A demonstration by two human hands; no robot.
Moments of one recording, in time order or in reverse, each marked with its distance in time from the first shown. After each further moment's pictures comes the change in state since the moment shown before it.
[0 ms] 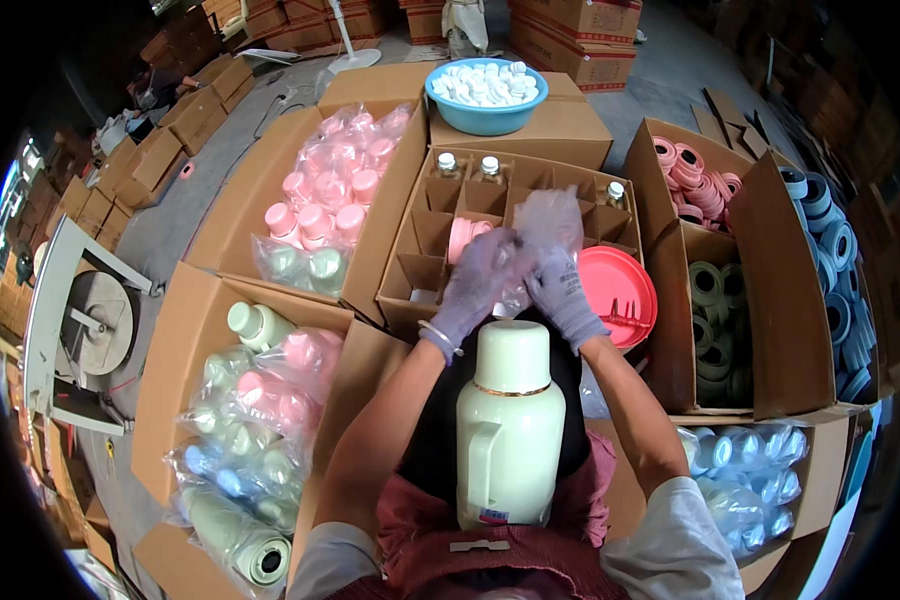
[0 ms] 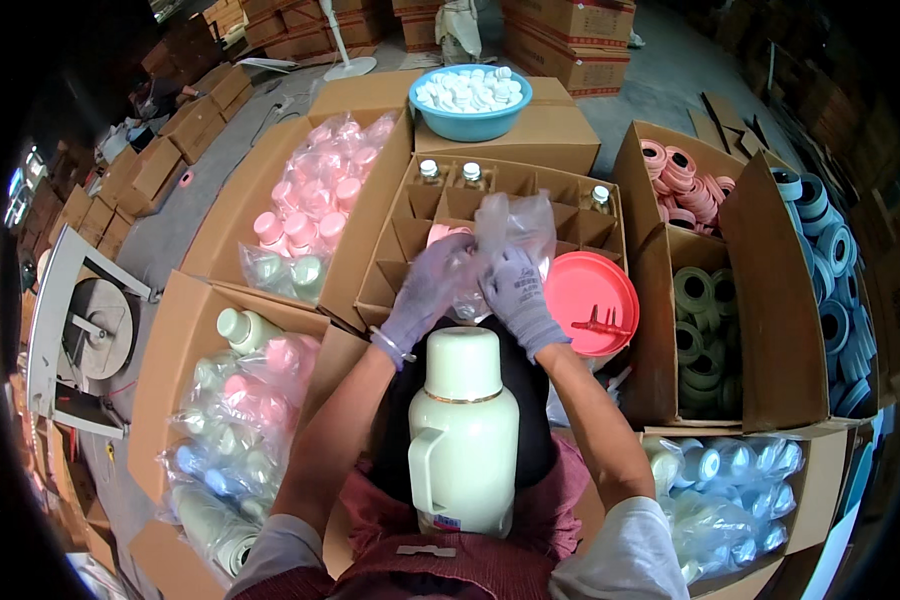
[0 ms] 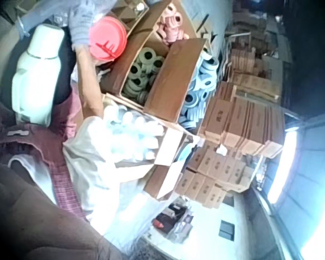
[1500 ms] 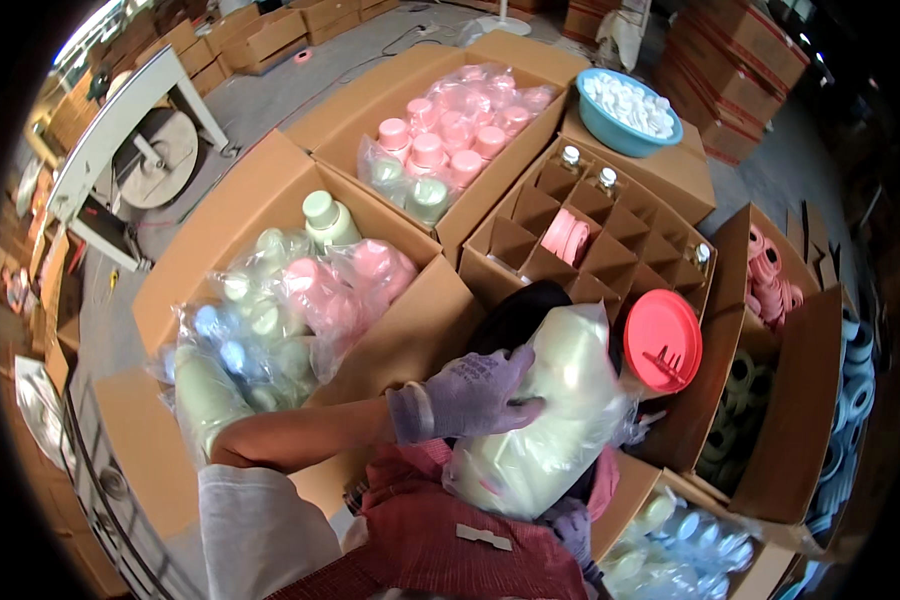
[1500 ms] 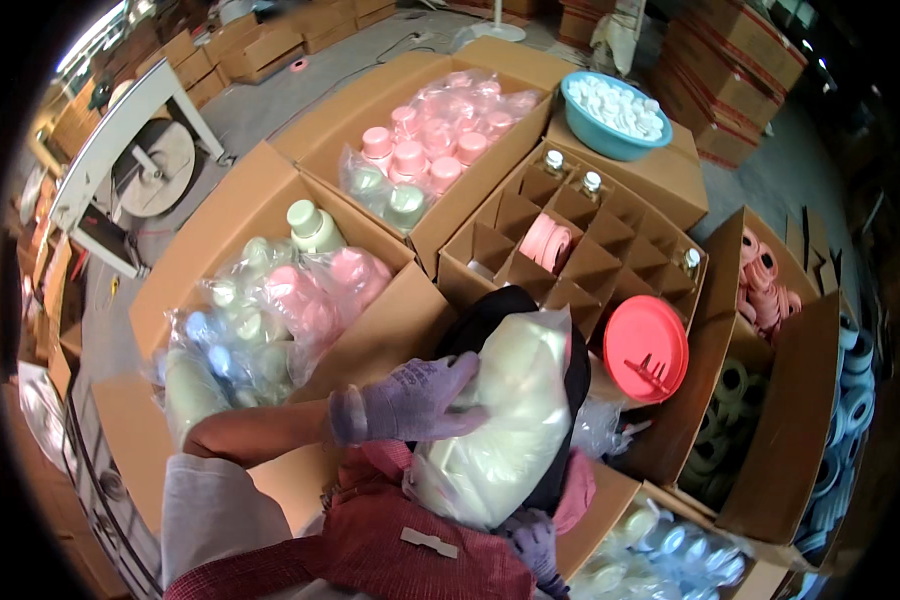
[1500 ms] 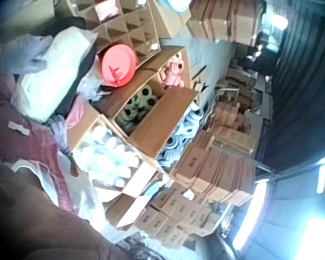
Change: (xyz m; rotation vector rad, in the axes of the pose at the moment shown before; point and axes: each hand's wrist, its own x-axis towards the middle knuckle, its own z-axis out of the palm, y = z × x) left_hand -0.148 0.150 -0.099 0.367 -0.547 -0.441; right_hand -0.338 -0.087 -0.088 0.189 -0.387 -0.216
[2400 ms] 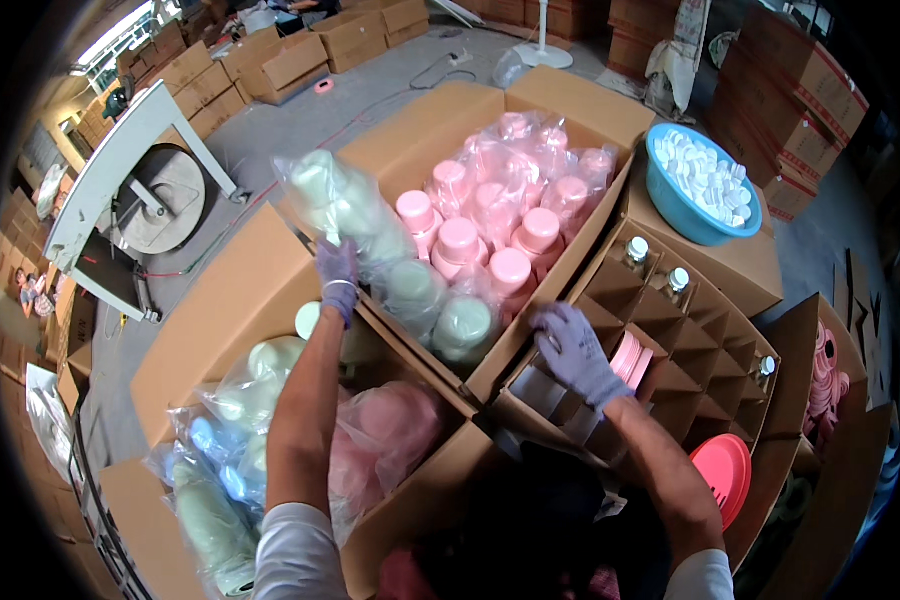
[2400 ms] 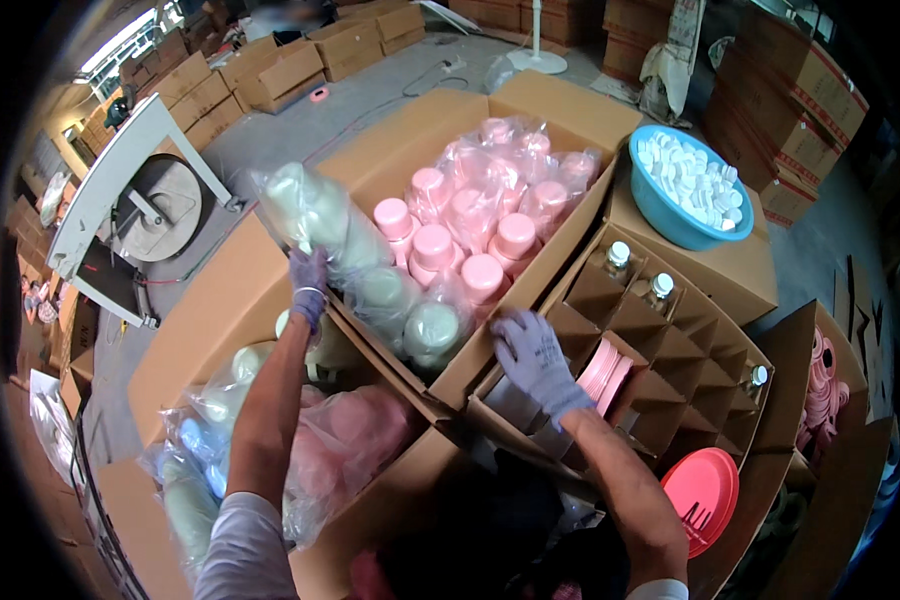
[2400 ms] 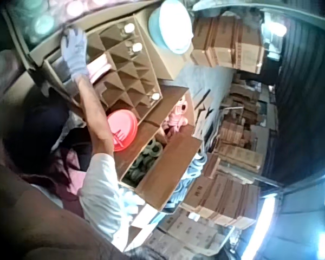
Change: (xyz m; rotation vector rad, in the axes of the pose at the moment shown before) left_hand 0.120 -0.494 -0.219 0.091 1.529 -0.558; right_hand 0.569 0.172 0.103 0.115 0.014 -0.263
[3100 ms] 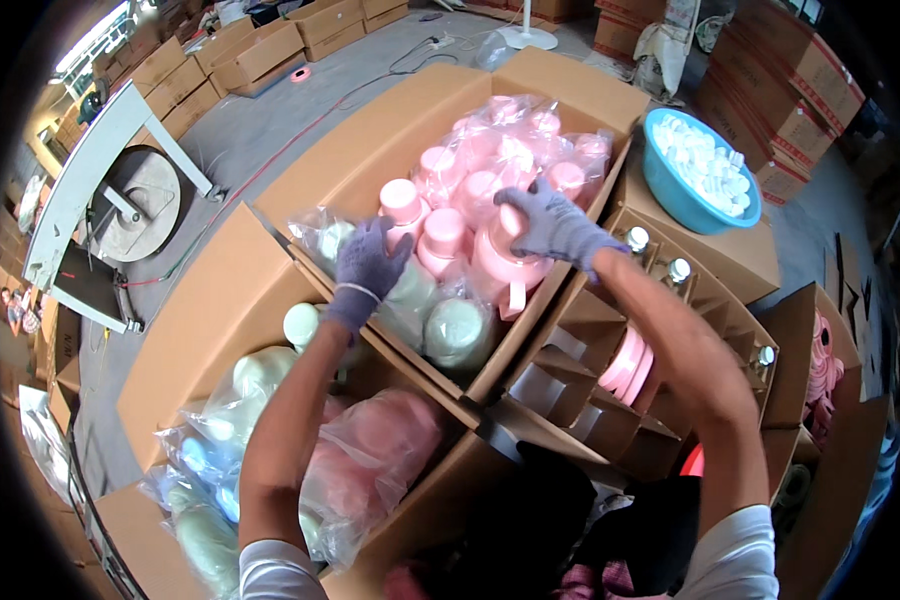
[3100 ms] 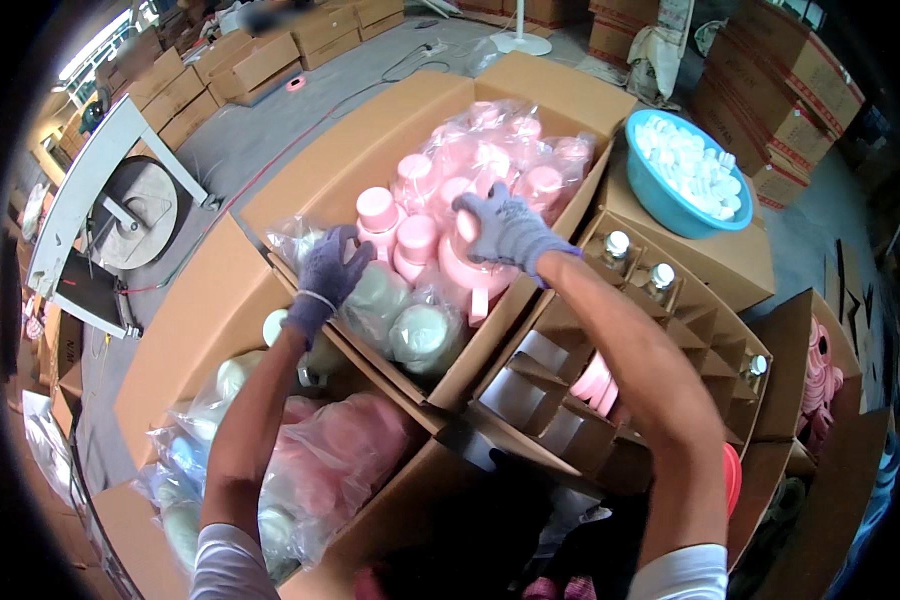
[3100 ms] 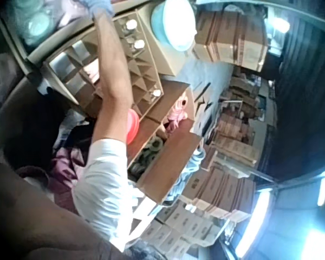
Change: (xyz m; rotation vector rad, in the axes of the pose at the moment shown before) left_hand -0.023 0.116 -0.010 0.356 -0.646 0.379; right_hand 0.174 0.037 -0.024 -0.184 -0.319 0.052
